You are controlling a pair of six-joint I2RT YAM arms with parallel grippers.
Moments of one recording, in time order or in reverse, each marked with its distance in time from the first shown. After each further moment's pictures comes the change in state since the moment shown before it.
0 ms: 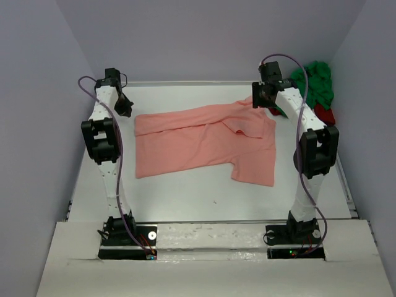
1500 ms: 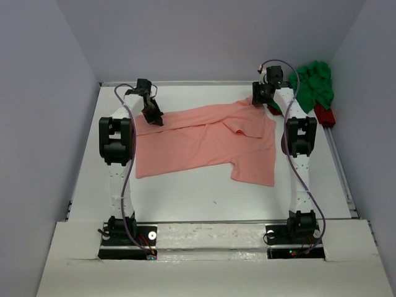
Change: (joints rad) left arm -0.230 -0.118 -0.327 0.227 0.224 0.028; right arm -0.159 0.651 0.587 0.108 -0.336 -0.166
